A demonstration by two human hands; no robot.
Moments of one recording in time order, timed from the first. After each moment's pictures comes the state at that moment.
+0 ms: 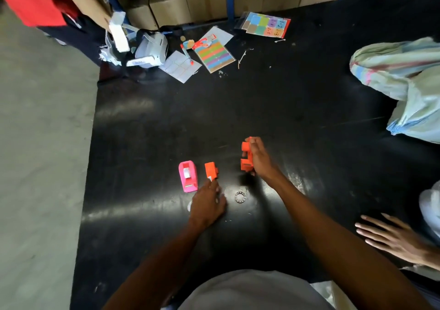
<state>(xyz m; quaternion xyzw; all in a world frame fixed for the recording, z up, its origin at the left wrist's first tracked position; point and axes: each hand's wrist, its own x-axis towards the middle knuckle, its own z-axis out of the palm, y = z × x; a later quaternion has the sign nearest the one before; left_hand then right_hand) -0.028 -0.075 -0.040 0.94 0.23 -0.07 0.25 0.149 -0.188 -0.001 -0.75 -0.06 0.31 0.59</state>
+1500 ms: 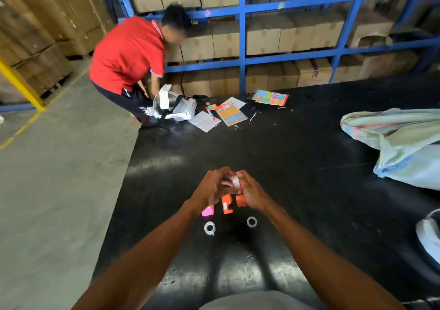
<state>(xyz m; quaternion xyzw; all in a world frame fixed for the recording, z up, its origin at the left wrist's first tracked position) -0.021 -0.032 0.099 0.88 0.05 0.07 0.46 0.052 -0.181 0.077 -0.79 -0.25 0.26 0.49</state>
